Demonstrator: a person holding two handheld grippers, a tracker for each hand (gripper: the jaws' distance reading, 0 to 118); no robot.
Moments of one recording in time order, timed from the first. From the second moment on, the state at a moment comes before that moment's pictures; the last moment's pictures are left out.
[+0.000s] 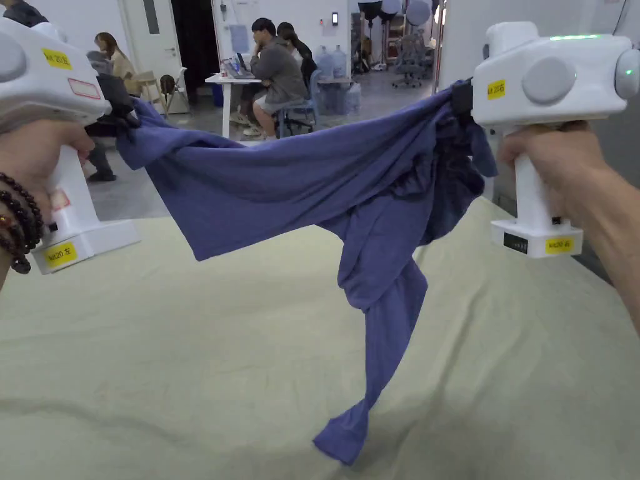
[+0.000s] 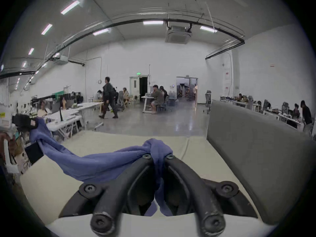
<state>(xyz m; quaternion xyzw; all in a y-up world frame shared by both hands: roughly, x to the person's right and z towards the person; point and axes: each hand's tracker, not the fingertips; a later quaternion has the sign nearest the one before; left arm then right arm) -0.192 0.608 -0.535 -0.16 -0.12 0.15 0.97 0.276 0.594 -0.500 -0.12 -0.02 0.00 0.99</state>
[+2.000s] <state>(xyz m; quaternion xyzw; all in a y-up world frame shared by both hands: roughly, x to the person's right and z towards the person) -0.222 0.230 -0.329 -0.48 -0.04 0.06 0.87 0.233 0.254 -0.279 -0.39 -0.01 -0.01 0.92</state>
